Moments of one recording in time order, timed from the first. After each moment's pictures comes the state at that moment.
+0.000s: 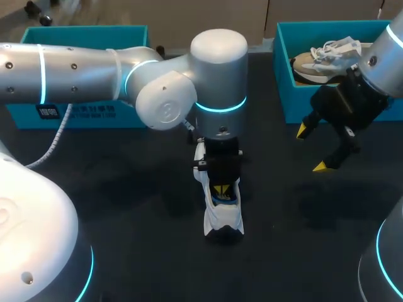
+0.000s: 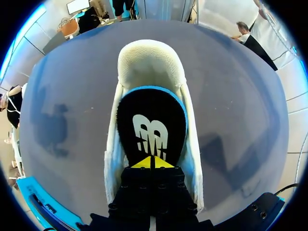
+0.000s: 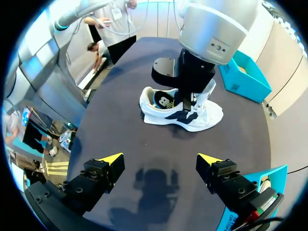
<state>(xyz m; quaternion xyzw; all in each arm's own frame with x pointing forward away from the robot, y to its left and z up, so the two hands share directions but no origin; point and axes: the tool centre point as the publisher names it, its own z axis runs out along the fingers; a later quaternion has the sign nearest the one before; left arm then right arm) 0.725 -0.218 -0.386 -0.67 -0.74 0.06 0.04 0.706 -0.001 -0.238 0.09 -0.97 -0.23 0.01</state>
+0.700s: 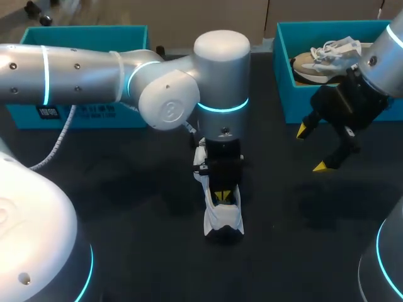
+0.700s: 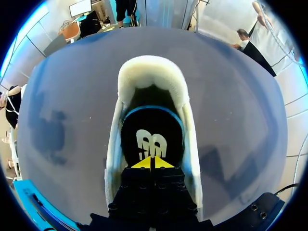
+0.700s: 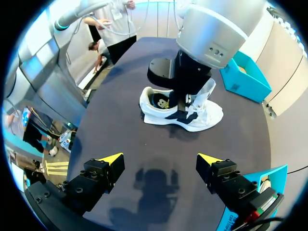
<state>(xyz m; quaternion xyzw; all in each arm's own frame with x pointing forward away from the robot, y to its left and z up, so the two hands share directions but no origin) 0.709 -0.218 -0.393 -0.67 -0.74 0.08 0.07 0.706 -0.001 -0.238 0.09 -0.97 -0.23 0.01</state>
